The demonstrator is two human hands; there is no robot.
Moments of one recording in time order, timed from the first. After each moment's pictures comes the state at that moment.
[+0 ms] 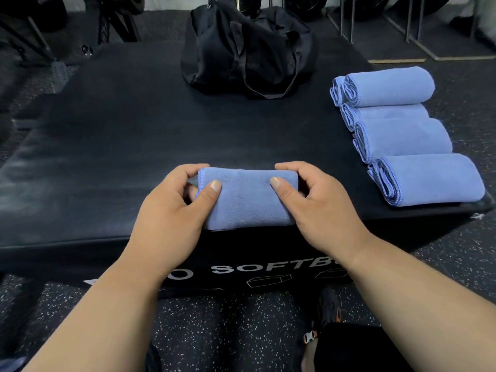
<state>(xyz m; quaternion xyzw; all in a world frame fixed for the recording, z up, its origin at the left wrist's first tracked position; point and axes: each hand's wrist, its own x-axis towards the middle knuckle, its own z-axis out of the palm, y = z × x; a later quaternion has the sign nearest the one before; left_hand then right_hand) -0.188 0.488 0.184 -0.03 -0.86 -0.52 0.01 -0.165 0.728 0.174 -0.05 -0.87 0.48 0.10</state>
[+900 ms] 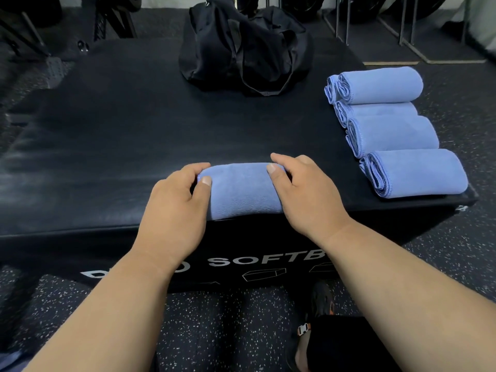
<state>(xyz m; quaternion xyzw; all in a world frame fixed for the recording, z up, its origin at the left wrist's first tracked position) -0.182 0.497 0.186 -0.01 -0.90 -0.43 0.01 -0.174 0.717 0.176 -0.08 -0.94 0.33 0.06</state>
